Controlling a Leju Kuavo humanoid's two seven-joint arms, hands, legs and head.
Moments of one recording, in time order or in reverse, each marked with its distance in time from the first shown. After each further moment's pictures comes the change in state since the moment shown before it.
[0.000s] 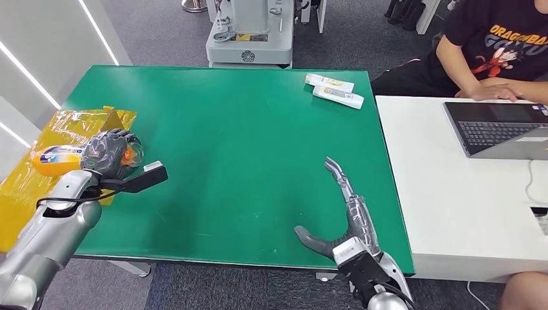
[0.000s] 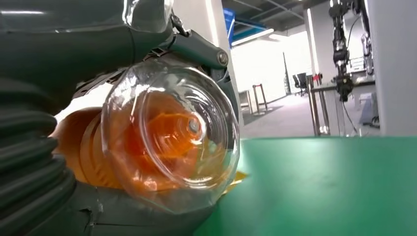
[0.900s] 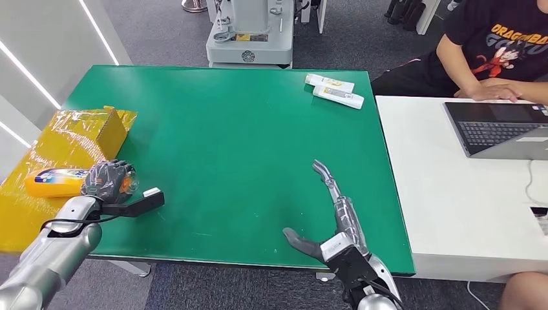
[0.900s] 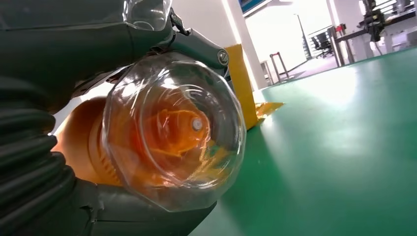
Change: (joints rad) left arm 0.048 -0.025 -0.006 0.215 -0.075 0.098 0.016; right arm 0.014 0.069 0.000 0.009 0.023 0.048 0.049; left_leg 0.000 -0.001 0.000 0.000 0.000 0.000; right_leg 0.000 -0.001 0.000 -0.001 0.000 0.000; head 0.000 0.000
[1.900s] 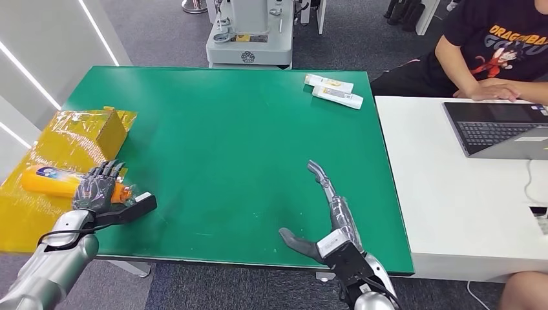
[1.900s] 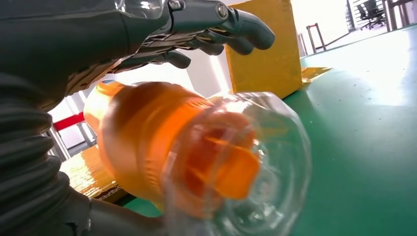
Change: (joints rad) left arm 0.062 -0.022 0.141 0.043 -0.030 -0.011 0.038; right arm -0.007 0.021 0.000 0.020 -0.021 0.021 0.002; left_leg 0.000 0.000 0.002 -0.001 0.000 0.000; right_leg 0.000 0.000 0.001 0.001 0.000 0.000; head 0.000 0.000
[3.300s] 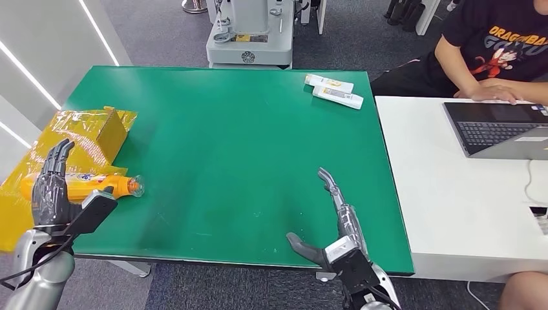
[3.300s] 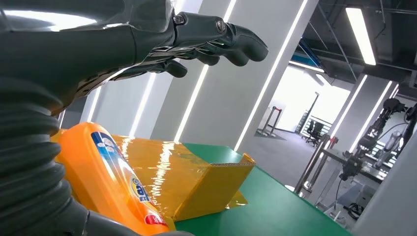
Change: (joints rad) left arm 0.368 -0.026 0.302 -0.712 0.492 0.085 -0.262; right arm 0.067 0.006 -0.032 -0.017 0.007 -0.031 -0.011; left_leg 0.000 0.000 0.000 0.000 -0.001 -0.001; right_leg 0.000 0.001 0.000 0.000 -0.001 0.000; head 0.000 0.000
